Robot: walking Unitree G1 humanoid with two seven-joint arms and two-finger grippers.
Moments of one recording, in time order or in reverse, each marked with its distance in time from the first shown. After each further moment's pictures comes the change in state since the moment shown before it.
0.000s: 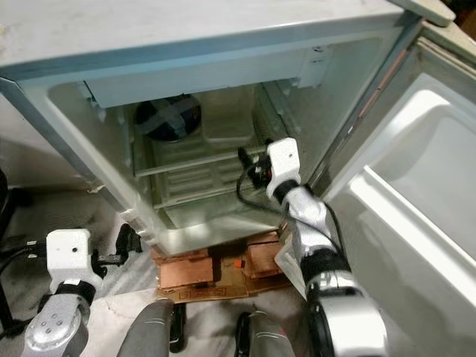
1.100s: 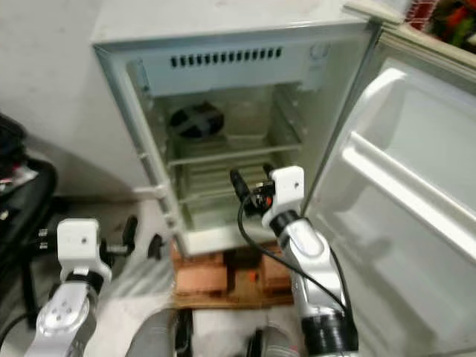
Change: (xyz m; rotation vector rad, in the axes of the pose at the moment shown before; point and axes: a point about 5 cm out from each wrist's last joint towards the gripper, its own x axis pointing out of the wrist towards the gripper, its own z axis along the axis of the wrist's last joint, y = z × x) left arm 0.002 -0.002 -0.016 -0.001 0.045 -0.013; right arm -0.041 0.034 0.012 0.218 0.038 -0.068
